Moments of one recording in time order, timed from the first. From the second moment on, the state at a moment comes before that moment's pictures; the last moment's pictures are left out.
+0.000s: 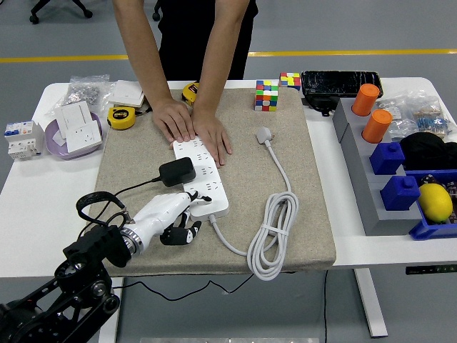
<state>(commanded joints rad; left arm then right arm) -0.12 0.18 -0.95 -1.53 2.12 -0.10 0.25 0.04 -0.08 1.46 0.18 -1.38 -0.06 -0.07</state>
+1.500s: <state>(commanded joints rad) -0.13 0.19 -0.95 -1.49 2.15 -0.11 0.25 0.04 -0.08 1.46 0.18 -1.38 -0.06 -0.07</state>
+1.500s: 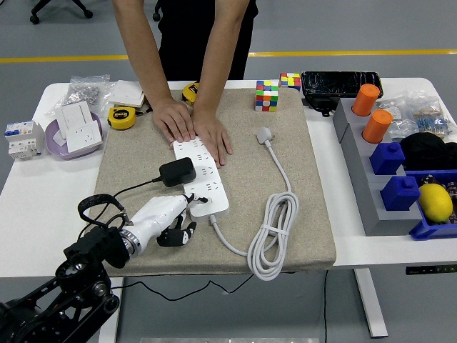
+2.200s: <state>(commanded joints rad) -0.20 0.13 -1.06 -1.57 1.70 0.08 -0.03 0.04 -0.08 1.45 0.18 -1.37 -0.06 -0.07</state>
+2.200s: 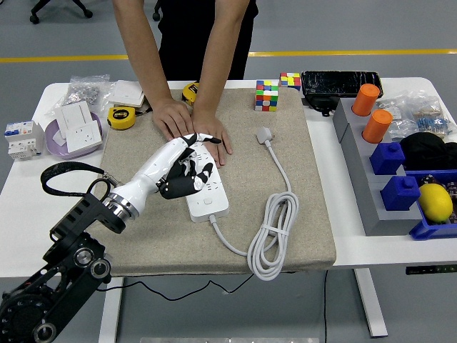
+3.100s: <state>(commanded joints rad) -0.41 0.07 -1.15 -1.06 1.37 0.00 -0.02 0.04 -0.08 1.45 0.18 -1.37 -0.06 -0.08</state>
